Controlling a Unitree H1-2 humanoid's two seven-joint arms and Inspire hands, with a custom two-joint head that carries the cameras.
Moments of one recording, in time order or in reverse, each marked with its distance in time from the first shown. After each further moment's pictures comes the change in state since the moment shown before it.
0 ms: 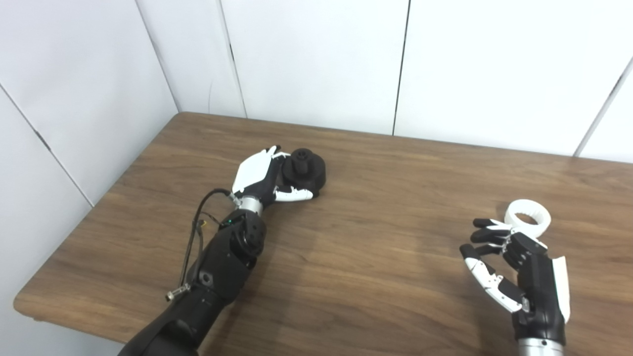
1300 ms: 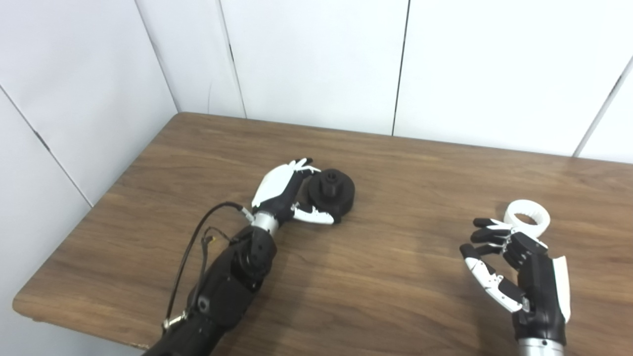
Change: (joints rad) left arm 0.144 -0.024 -0.068 -0.265 -0.062 -0.043 -0.102; right arm 0.001 0.001 0.003 -0.006 -0.002 0.005 0.000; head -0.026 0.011
